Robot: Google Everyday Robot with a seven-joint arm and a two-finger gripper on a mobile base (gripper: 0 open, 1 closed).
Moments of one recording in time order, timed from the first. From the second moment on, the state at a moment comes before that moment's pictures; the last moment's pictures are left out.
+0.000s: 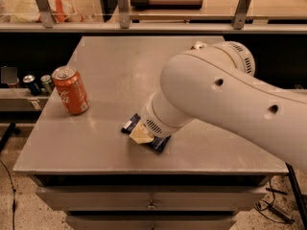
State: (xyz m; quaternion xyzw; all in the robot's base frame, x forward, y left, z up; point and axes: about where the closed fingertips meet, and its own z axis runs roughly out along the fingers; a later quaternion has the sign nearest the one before) arm 0.458 0.004 0.828 -0.45 0.85 0.07 0.26
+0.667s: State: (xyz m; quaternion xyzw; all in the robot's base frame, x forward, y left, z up) arm 0.478 -0.003 0.868 -0.47 0.83 0.07 0.29
